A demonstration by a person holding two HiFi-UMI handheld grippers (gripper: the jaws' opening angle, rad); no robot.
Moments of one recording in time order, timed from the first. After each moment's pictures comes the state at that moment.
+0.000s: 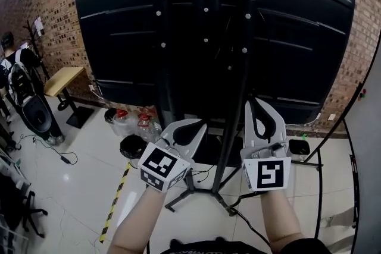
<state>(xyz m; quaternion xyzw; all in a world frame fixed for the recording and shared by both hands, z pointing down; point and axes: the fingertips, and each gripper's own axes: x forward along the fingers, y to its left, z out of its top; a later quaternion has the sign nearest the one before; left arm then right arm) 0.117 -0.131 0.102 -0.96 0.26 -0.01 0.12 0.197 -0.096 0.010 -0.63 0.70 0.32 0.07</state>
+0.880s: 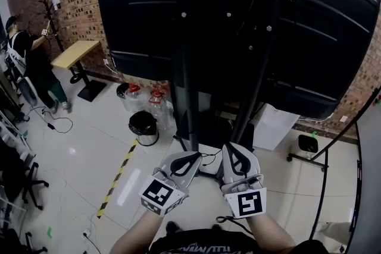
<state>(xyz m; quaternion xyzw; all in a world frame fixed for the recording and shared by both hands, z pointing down) 0.066 -0.058 0.233 -0.95 0.31 -0.03 0.03 0.116 -0.058 0.175 -0.54 0.82 0.17 0.05</state>
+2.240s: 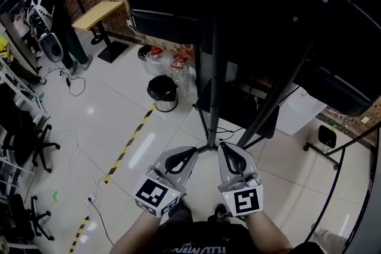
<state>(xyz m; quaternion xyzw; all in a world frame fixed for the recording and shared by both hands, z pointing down) 0.007 -0.040 0.280 -0.91 0.41 -0.05 -0.05 0.057 -0.056 0.271 -0.45 0.89 0.07 -0.01</state>
